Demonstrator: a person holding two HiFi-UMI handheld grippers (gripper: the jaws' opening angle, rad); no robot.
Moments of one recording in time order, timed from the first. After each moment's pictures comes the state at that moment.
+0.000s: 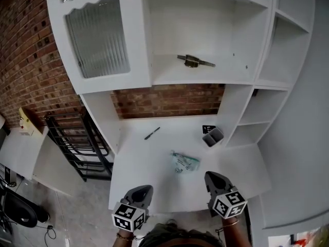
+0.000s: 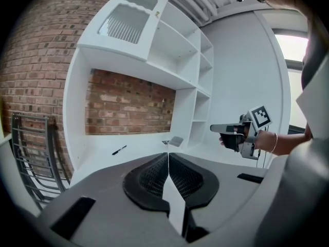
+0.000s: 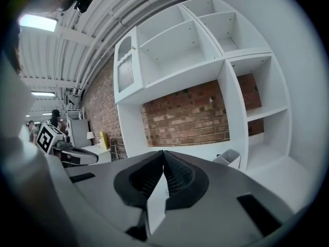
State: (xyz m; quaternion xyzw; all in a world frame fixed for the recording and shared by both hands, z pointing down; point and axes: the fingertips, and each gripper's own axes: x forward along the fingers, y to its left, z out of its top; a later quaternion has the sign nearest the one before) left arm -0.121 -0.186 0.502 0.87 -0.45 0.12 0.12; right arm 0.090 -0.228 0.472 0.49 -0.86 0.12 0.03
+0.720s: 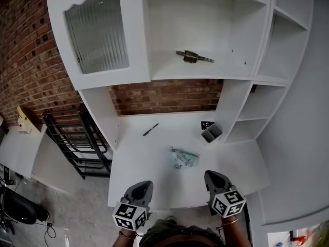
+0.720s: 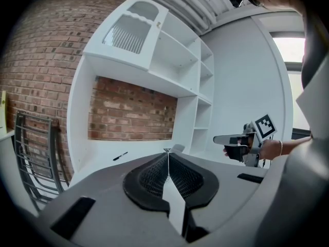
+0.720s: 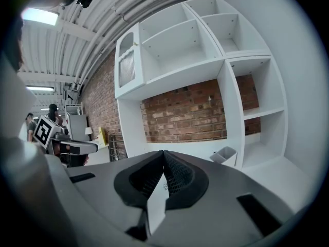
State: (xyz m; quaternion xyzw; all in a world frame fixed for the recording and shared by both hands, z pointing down) left arm -0.118 -0.180 0.487 0.87 -0.47 0.09 0.12; right arm 0.091 -0.215 0.482 0.50 -0.86 0.11 0.05
